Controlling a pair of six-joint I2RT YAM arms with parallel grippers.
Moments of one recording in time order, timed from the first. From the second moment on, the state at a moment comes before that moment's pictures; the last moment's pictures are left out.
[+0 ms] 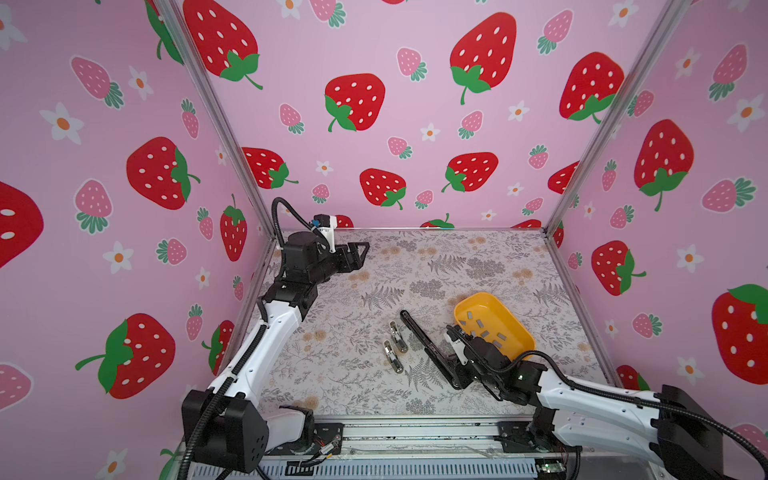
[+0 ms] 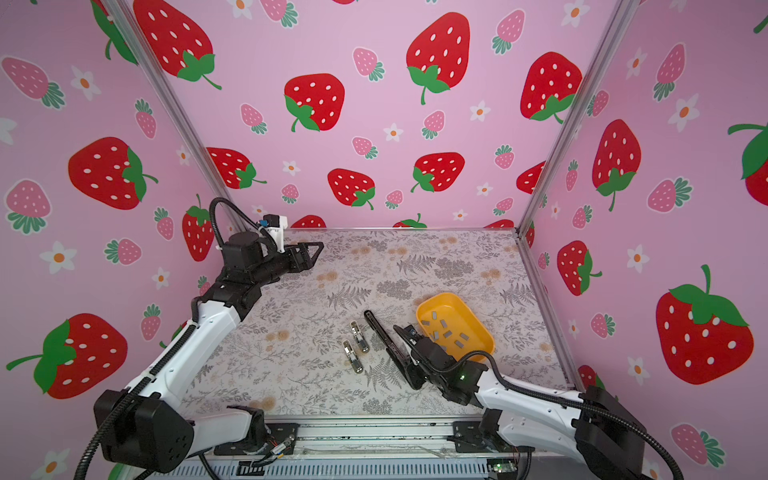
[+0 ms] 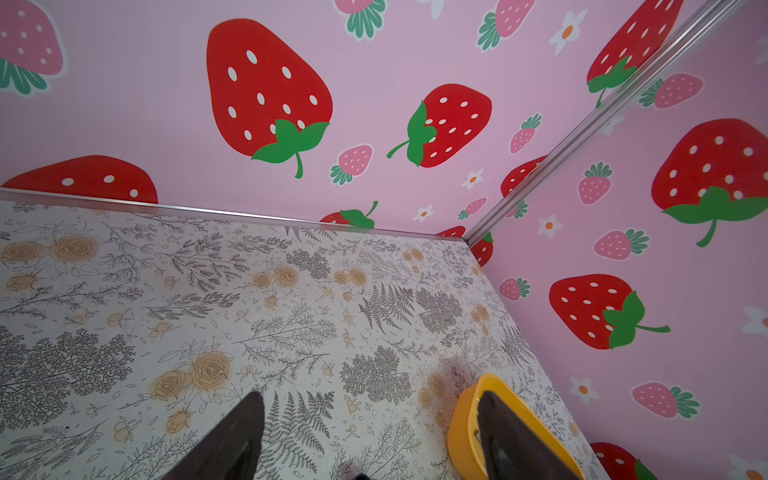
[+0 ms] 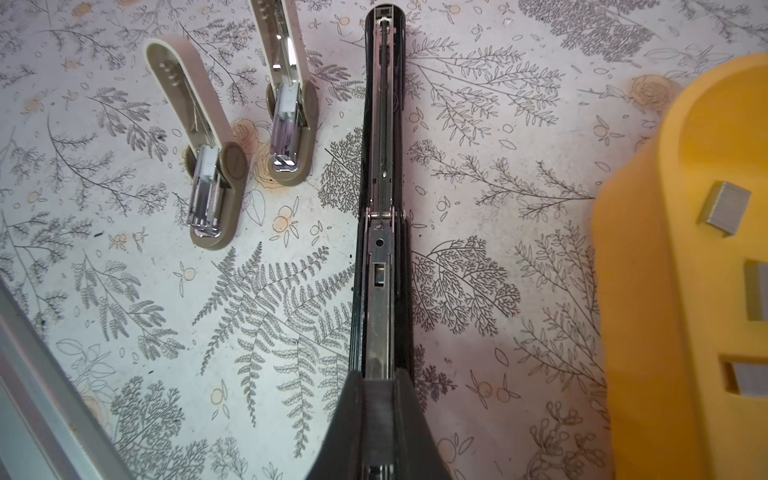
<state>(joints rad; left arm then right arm) -0.16 1.27 1.10 -0.14 0.40 -0.39 1.09 1.03 0.39 -0.16 0.15 0.31</state>
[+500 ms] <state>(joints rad) -0.15 1.27 1.10 -0.14 0.41 -0.40 1.09 1.07 0.39 -0.14 0.15 0.29</state>
